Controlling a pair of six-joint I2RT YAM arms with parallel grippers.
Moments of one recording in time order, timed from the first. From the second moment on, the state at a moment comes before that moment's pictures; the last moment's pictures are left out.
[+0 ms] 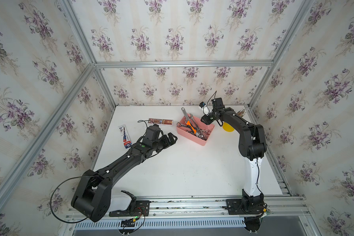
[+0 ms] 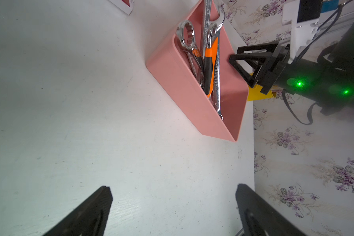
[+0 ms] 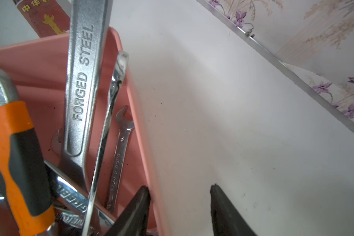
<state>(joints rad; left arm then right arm) -0.44 1.34 0.81 -0.18 0.26 -0.86 0.25 2.21 1.80 -0.54 -0.27 -0.46</state>
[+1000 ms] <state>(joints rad) -0.44 1.35 0.91 -0.30 0.27 -0.75 0.30 2.00 1.53 -0.53 -0.26 -0.36</state>
